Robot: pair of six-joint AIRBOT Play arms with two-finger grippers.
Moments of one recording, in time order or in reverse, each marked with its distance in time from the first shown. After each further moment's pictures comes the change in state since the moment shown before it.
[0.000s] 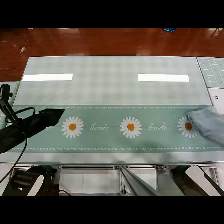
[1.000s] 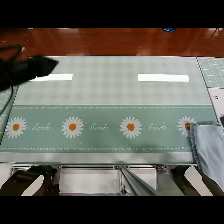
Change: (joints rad) left arm -0.006 -0.492 0.623 0.000 0.031 0.195; right arm 0.291 0.063 0.064 0.173 -0.648 -0.145
